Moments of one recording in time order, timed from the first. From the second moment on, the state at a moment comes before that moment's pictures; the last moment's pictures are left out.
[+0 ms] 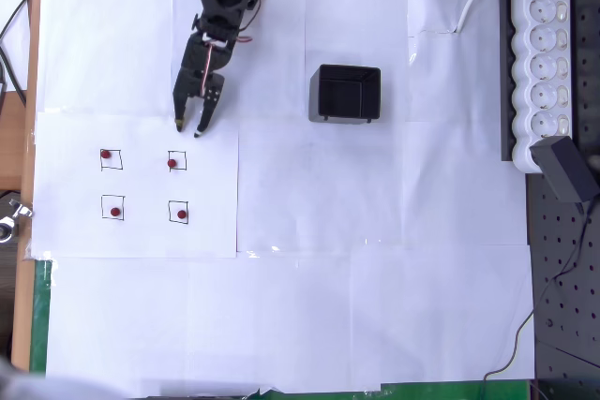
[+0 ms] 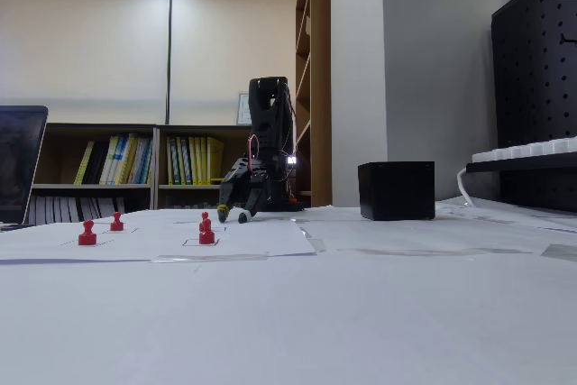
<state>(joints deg) 16.4 99.8 21.9 -50.5 -87.8</state>
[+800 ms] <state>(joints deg) 17.5 112.0 38.3 -50.5 -89.8</state>
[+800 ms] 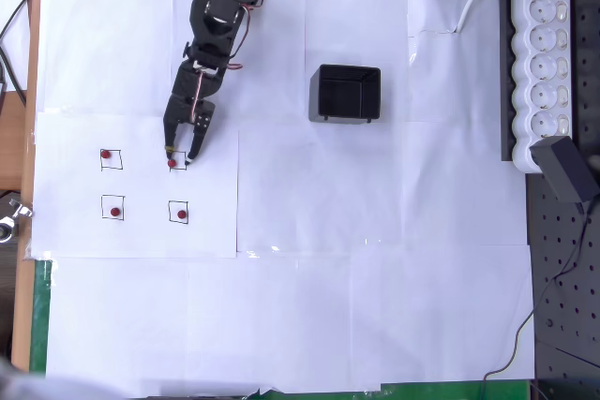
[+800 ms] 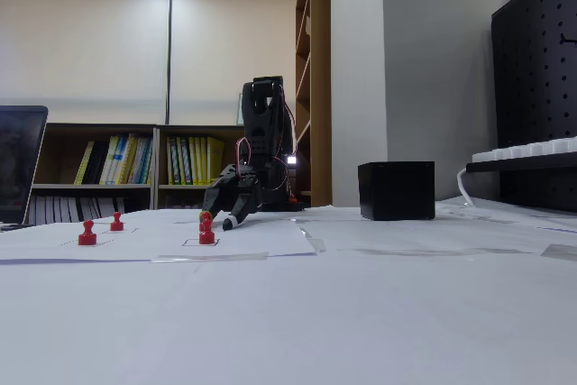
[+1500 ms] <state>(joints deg) 18.5 115.8 43.4 -50.1 -88.2</state>
